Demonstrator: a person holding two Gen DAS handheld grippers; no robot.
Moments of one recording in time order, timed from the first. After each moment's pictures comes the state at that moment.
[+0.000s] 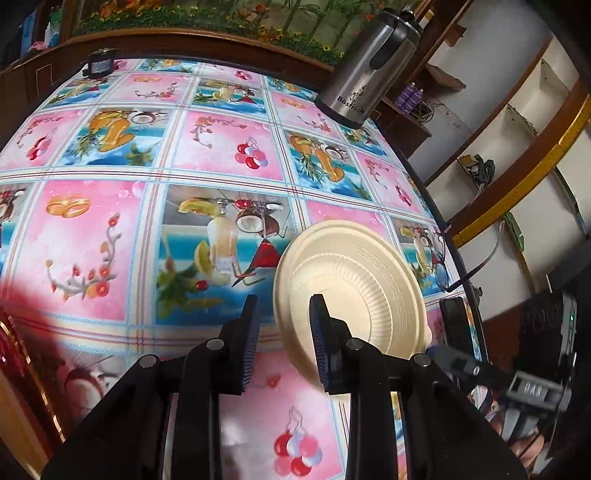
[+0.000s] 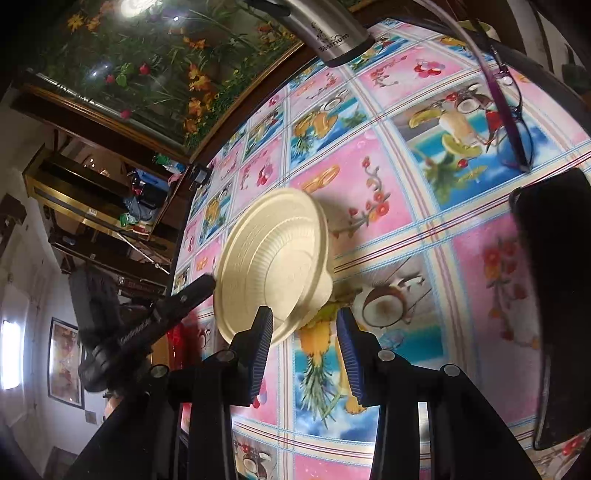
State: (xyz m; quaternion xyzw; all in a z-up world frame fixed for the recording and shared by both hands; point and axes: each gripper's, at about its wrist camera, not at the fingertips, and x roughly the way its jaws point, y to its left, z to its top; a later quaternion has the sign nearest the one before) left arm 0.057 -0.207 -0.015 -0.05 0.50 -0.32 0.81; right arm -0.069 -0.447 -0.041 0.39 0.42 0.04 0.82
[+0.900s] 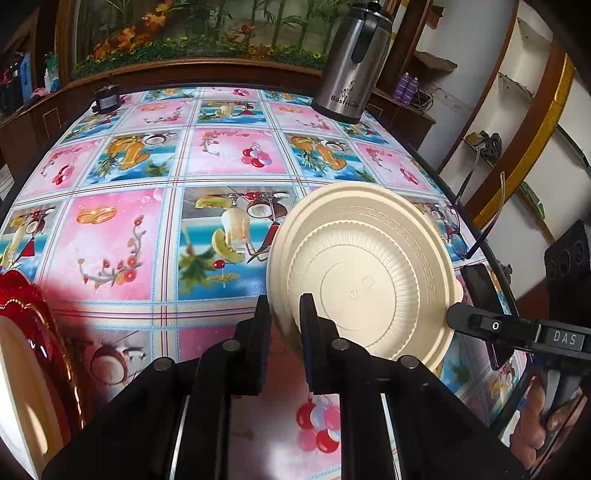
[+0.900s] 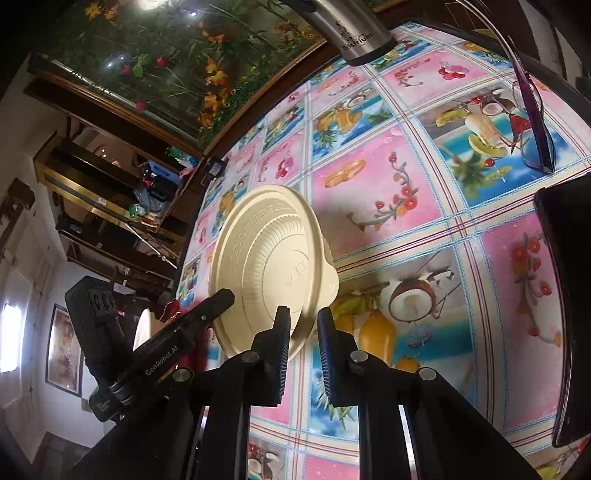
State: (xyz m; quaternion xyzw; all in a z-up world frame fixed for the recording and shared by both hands) left arm 0.011 -0.198 -0.011 0.02 0.45 -0.29 0.84; right arm -0.070 -0.430 -0.039 0.37 0.41 0.06 0.83
